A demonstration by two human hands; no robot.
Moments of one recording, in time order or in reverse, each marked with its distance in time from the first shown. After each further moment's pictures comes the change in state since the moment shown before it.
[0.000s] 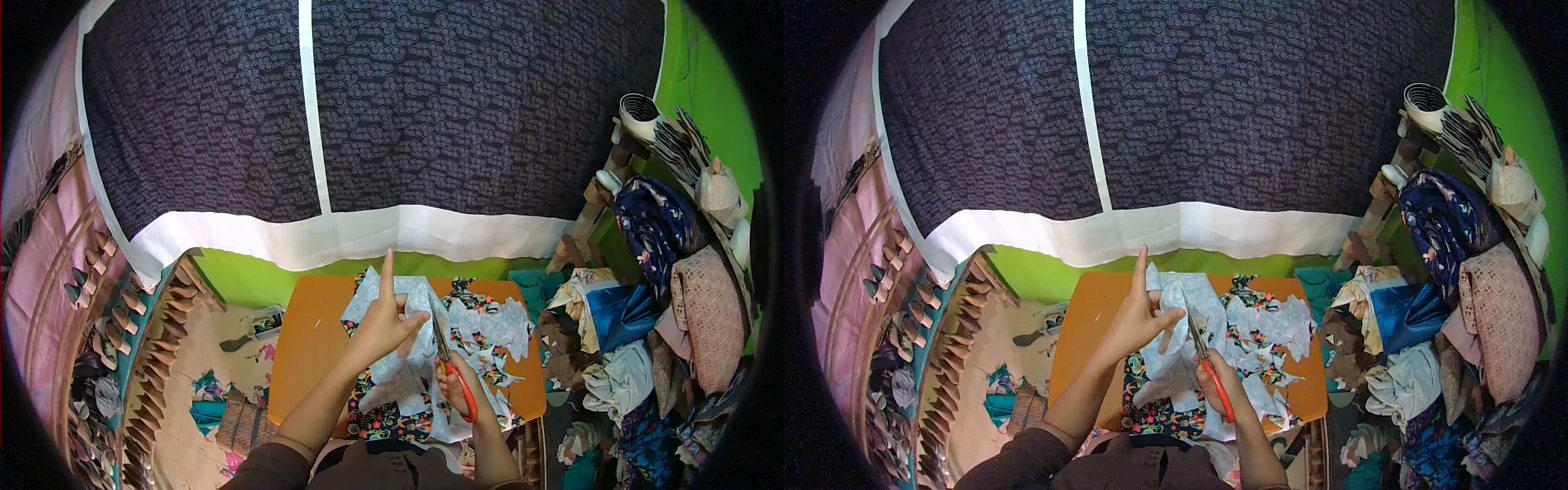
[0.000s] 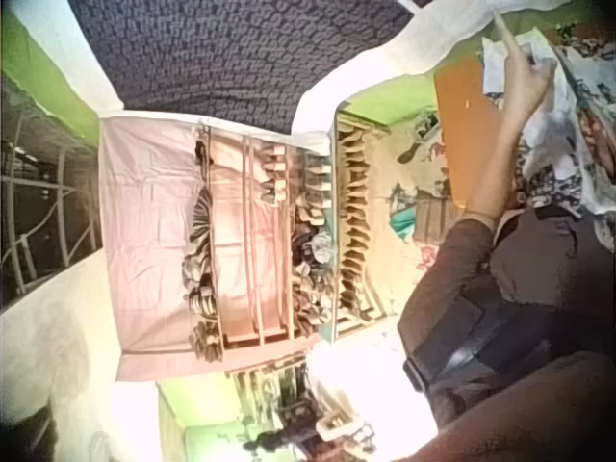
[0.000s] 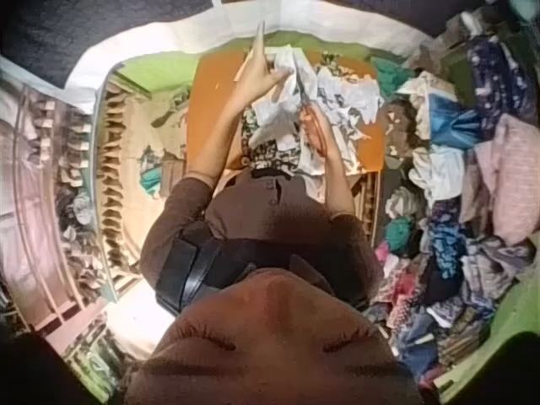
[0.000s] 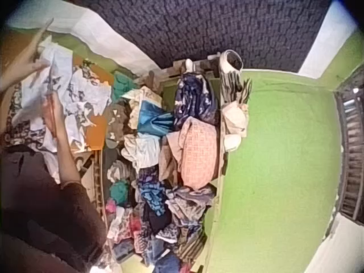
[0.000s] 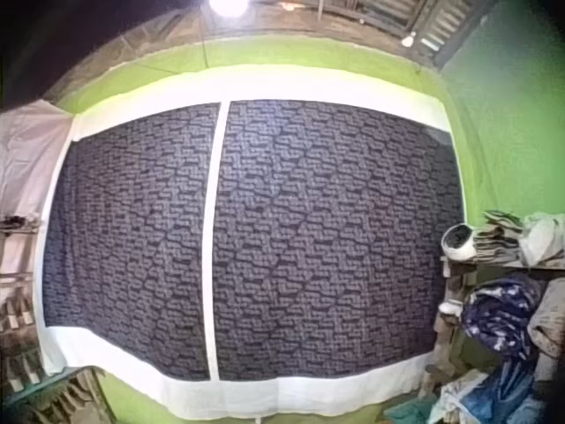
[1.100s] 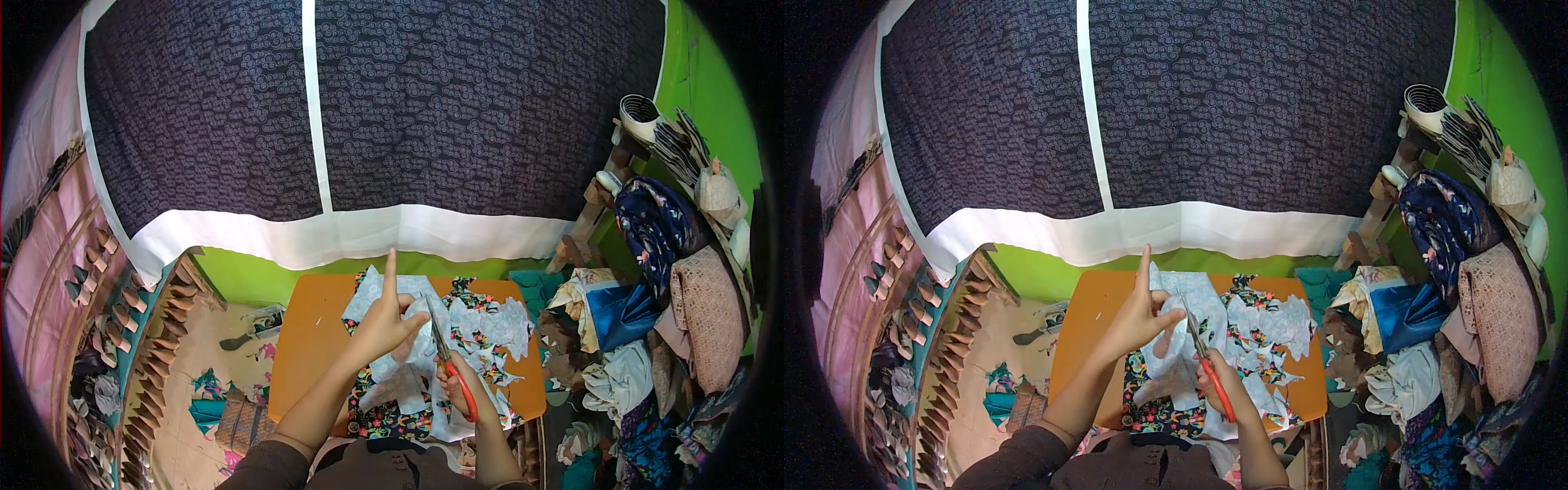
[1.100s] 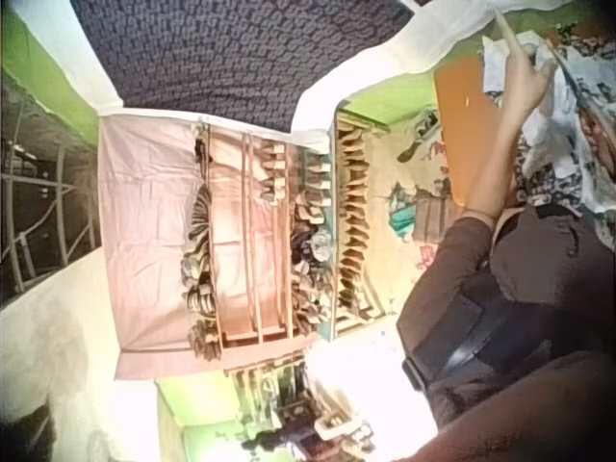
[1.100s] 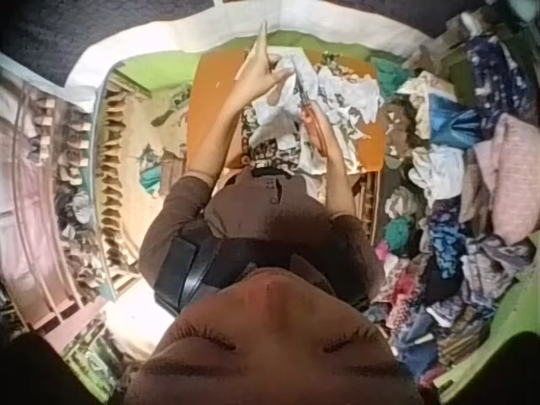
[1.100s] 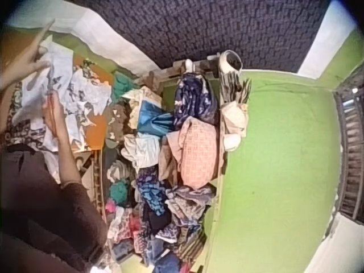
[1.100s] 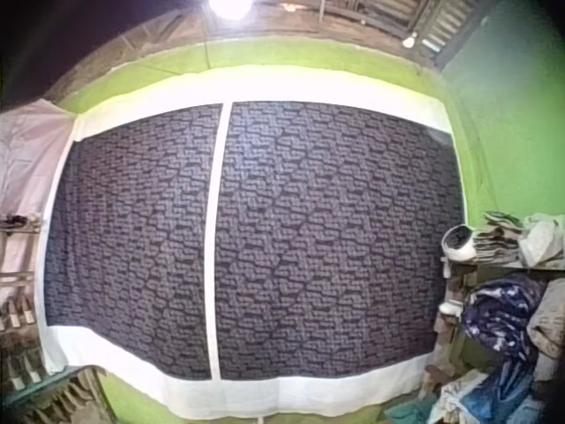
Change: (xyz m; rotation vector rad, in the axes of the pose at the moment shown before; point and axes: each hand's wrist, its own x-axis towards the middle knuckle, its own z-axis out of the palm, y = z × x) left_hand -0.002 0.005 0.000 0.077 -0.016 0.000; right_hand -0.005 -0.016 0.003 -0.182 -0.022 0.040
